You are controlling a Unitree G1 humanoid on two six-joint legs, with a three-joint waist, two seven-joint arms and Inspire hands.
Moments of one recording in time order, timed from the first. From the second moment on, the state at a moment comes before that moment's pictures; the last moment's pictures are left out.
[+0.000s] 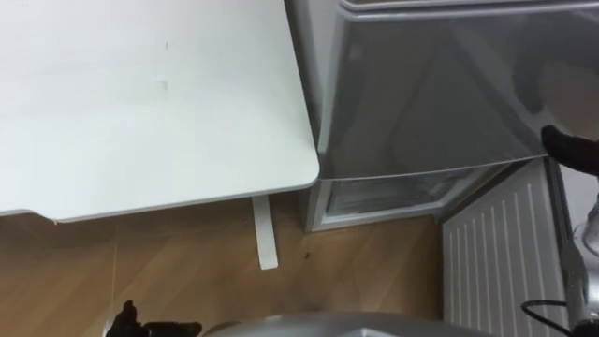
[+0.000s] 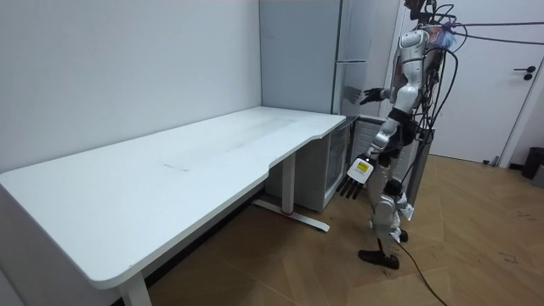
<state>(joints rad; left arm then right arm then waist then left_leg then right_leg) 0.29 0.23 0.16 1.00 -0.03 -0.01 0.09 0.18 -0.33 -0.31 0.22 0.03 -0.07 -0.43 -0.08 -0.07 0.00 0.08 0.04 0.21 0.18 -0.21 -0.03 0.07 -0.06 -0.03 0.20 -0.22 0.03</state>
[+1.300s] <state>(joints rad) 0.34 0.23 0.23 0.88 0.12 0.07 0.06 0.21 -0.34 -0.45 0.80 0.39 -0.01 -0.31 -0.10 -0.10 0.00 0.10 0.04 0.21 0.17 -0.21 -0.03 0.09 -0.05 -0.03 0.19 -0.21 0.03</state>
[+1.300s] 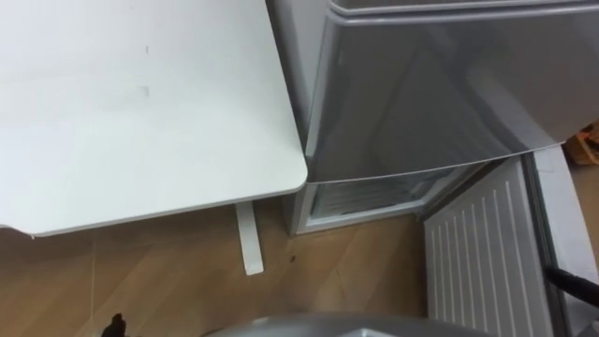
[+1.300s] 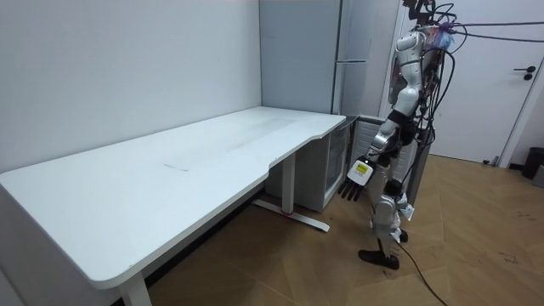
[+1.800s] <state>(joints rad) 0.29 0.23 0.13 0.93 0.12 0.08 0.05 0.25 -0.32 -0.25 0.57 0.37 0.02 -0.23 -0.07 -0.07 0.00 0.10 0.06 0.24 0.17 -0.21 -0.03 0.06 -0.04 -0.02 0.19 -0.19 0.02</state>
